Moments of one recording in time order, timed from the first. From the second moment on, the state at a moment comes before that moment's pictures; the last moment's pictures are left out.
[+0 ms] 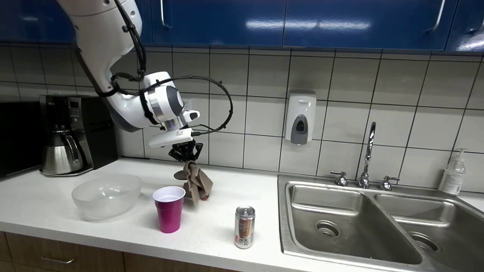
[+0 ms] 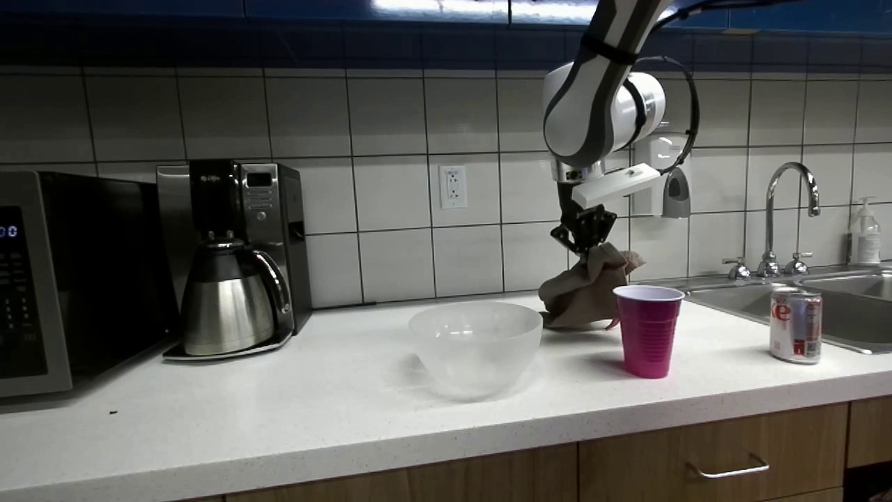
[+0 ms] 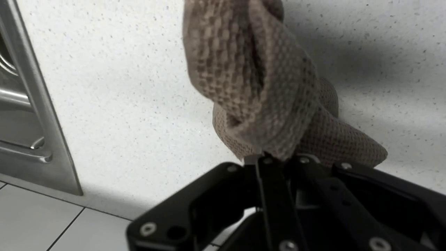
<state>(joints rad) 0.07 0.30 -0.08 -2.07 -0.45 2.61 0.19</state>
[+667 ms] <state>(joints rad) 0.07 0.37 -0.09 -2.06 -0.42 2.61 0.20</state>
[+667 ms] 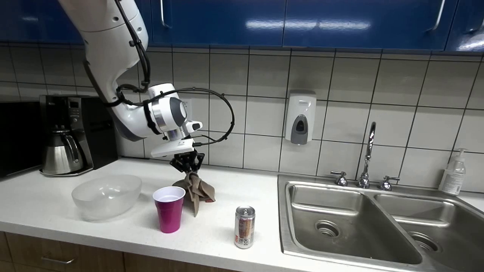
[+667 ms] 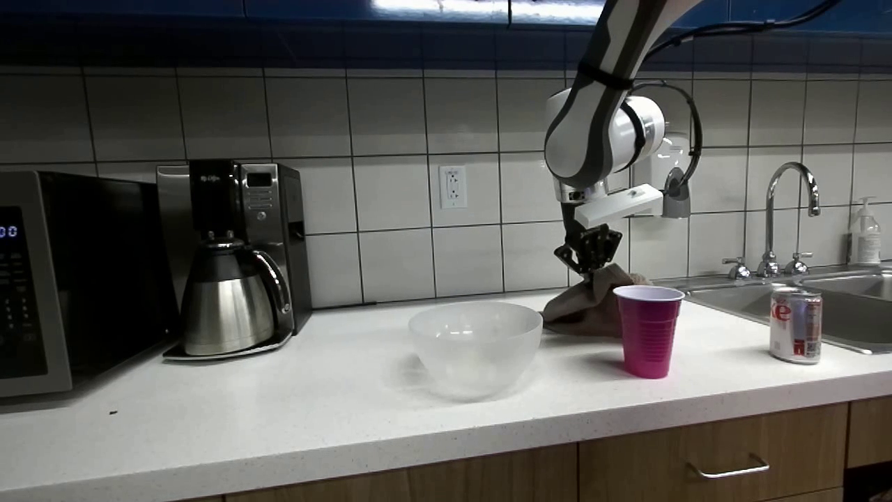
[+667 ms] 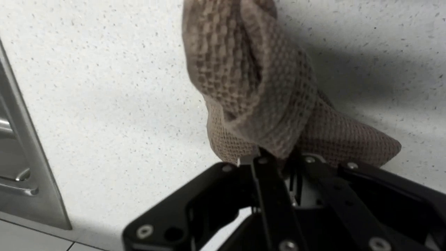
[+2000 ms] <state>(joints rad) 0.16 0.22 -0.03 -2.11 -0.37 2.52 0.19</state>
